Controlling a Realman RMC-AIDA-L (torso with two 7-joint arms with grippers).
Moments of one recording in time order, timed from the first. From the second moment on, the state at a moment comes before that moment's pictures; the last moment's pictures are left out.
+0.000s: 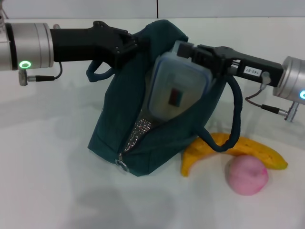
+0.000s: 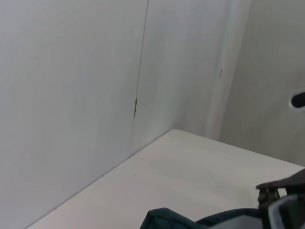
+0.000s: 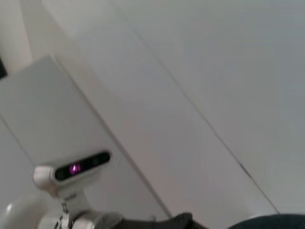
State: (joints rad) left arm -0.54 -2.08 0.98 1.02 1.83 1.43 -1.71; right arm 0.68 2.01 -1.40 -0.34 -0.98 -1.41 1.48
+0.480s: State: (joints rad) left arm -0.52 -2.08 0.97 1.02 1.83 1.43 -1.70; right arm 0.41 1.99 -1.37 -0.74 -1.02 -1.46 1.45
